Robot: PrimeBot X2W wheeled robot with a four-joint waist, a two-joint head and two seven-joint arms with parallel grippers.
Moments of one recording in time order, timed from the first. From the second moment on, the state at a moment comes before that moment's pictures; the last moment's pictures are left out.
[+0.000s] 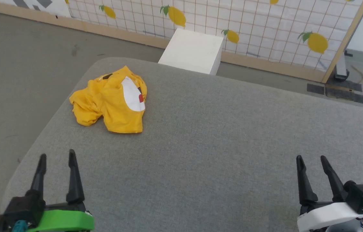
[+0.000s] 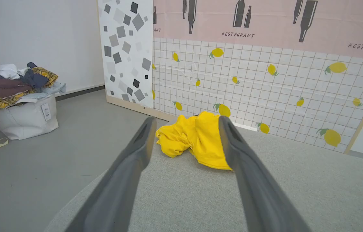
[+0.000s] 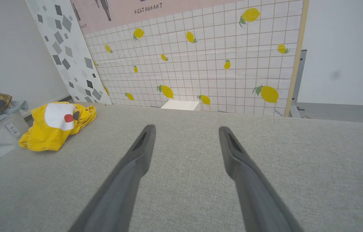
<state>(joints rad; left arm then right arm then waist) 0.12 0.05 0.12 -0.12 -0.15 -0.05 -0.23 0.06 -0.05 -0.06 0.14 0.20 0.13 -0.23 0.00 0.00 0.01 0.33</state>
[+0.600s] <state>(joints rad) -0.29 0.42 0.17 -0.15 -0.34 -0.12 -0.07 0.05 -0.05 -0.11 0.14 0.19 0.13 -0.26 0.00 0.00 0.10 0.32</state>
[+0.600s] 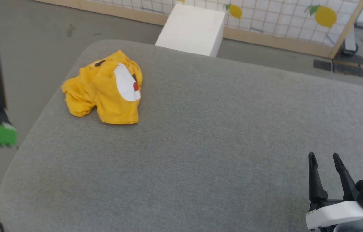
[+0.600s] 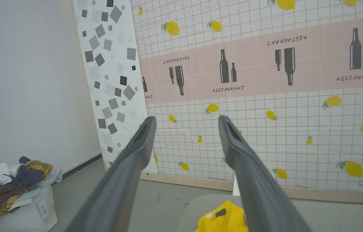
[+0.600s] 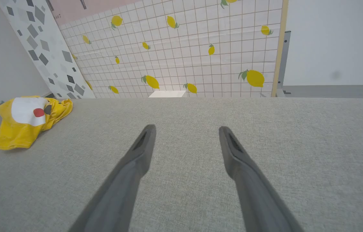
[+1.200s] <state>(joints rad) -0.77 0.66 -0.08 0.35 -0.75 -0.12 0.31 0.00 -0.05 -0.14 0.05 0.12 0.13 -0.26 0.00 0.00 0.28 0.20</state>
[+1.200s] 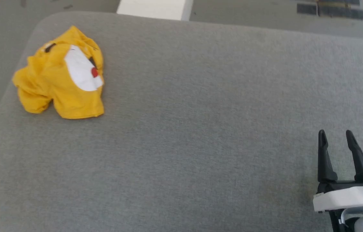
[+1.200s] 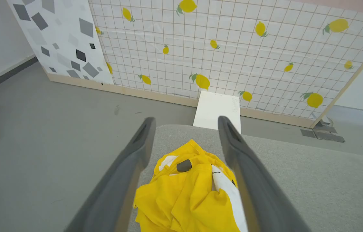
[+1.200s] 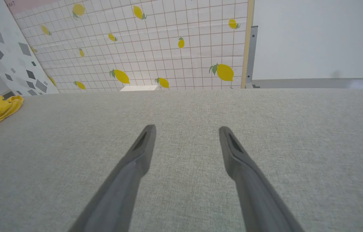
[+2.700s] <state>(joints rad) -0.86 0.78 -0.32 0.58 -1.06 -0.12 0.43 -0.04 -0.05 -0.16 -0.03 0.13 0.13 -0.26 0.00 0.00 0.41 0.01</state>
